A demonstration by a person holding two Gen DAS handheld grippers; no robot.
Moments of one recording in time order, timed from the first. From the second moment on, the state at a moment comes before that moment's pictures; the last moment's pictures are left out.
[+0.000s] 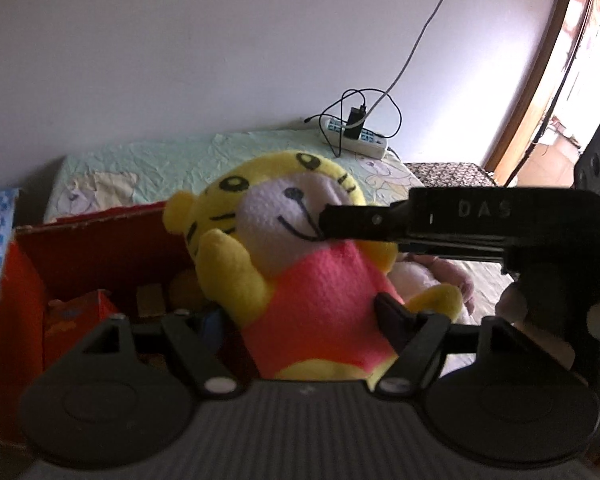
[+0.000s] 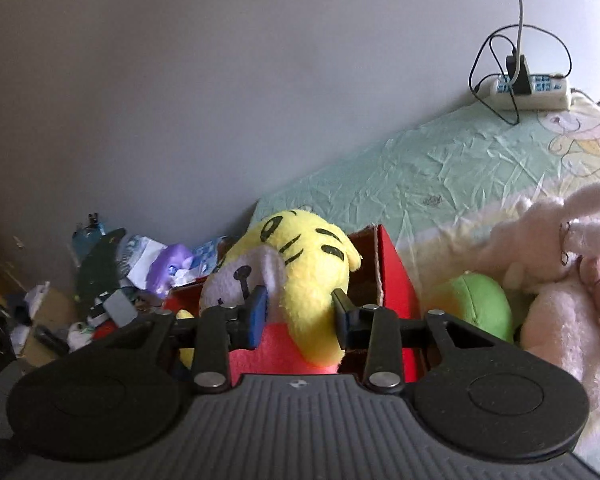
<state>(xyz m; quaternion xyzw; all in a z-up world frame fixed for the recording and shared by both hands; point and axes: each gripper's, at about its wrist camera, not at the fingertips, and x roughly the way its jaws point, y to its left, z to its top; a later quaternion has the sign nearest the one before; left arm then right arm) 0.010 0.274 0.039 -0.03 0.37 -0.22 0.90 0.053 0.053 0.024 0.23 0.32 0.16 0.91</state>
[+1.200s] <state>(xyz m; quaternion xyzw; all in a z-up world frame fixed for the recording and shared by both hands) 0.080 0.259 -0.035 0.07 0.53 -0.09 0.84 0.034 0.075 -0.001 0.14 0.33 0.09 0.93</state>
